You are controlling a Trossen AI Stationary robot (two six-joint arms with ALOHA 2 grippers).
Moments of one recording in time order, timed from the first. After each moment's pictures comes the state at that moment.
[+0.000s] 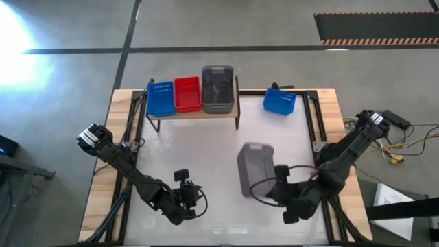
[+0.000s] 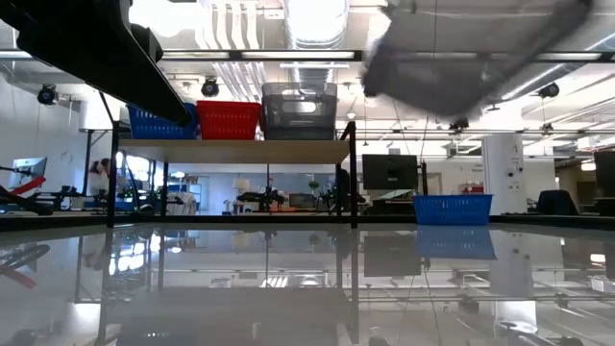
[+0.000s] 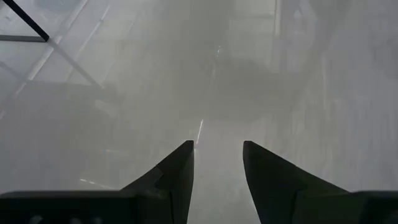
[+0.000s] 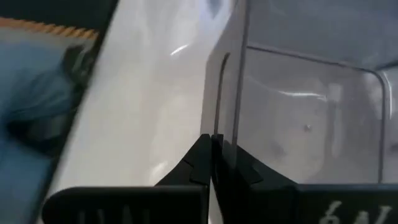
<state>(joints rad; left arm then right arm) -0.70 1.64 1.02 -0.37 -0.70 -0.69 0.76 1.42 1.23 -0.77 0.43 0.48</state>
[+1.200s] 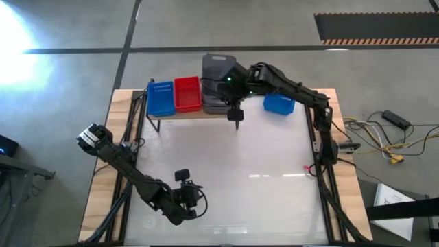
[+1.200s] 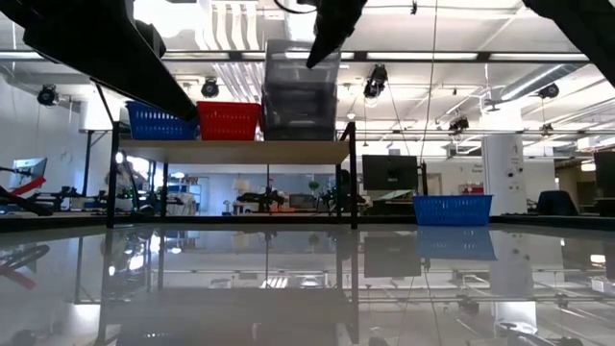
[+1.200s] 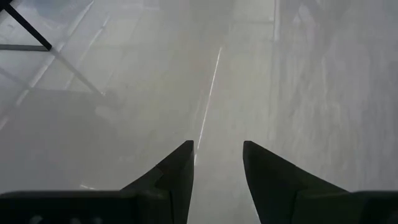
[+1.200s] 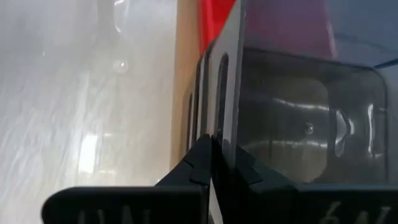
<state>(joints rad) -0.70 1.64 1.02 -0.34 -0.71 -0.67 -0.30 2.02 2.35 -1.25 0.00 -0.46</state>
